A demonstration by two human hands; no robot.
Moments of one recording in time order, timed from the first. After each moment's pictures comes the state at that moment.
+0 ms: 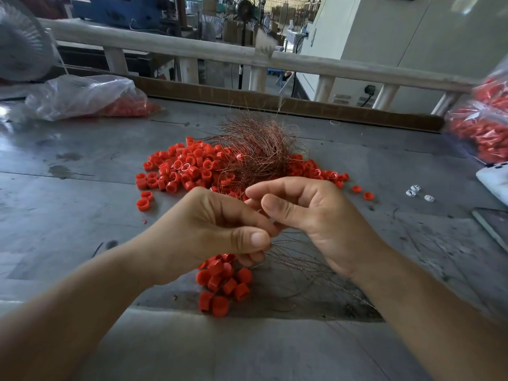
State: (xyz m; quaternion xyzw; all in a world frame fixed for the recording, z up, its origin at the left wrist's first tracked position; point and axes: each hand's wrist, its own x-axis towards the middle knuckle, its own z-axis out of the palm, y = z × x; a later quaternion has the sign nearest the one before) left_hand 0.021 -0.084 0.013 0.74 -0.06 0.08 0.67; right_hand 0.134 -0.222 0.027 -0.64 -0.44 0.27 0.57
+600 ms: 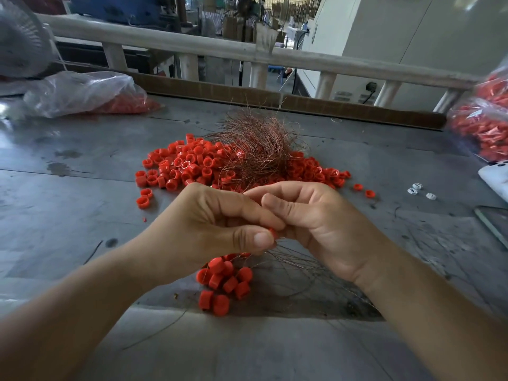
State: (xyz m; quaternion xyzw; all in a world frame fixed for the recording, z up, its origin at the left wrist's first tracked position) left_hand 0.022 -0.088 0.013 0.75 -0.09 0.14 0.64; right_hand 0.132 -0.221 0.029 -0.57 -0.37 0.42 0.60
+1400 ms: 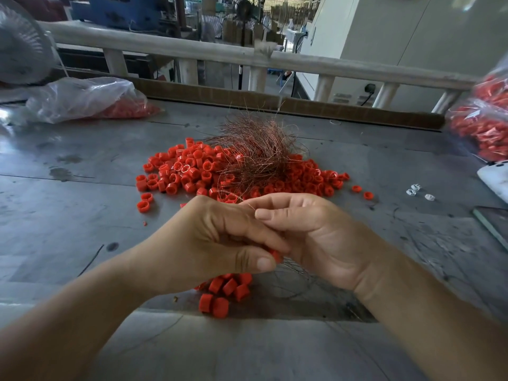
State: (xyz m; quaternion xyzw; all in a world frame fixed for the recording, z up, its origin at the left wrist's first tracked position) left_hand 0.018 -0.092 0.012 0.75 -0.10 0.08 0.65; right_hand 0.128 -0.222 0.032 -0.53 -0.31 0.51 0.60
